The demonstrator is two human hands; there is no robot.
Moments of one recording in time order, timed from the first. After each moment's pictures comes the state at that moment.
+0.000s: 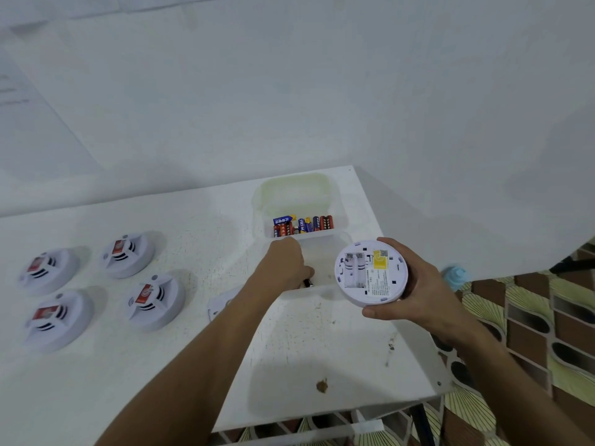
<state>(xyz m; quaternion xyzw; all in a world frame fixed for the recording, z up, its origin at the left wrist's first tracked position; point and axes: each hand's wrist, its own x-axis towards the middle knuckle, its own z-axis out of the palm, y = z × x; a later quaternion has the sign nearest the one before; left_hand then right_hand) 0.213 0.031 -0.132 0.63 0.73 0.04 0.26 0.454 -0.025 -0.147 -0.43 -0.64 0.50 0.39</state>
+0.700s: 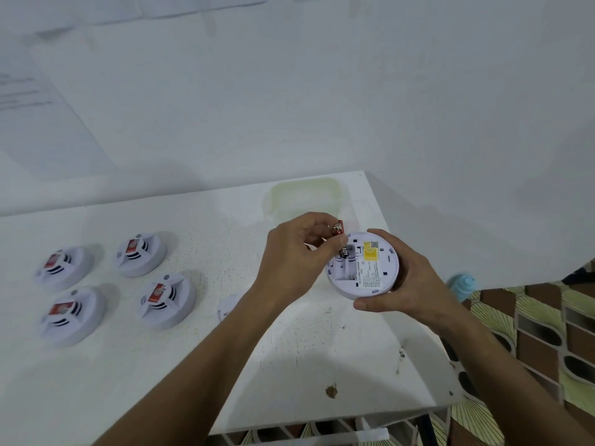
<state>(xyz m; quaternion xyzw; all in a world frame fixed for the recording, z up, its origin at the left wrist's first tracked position) 0.222 -0.025 -0.065 0.62 0.56 0.46 0.31 0.423 -0.011 -0.128 -0.38 -0.66 0.50 0.40</state>
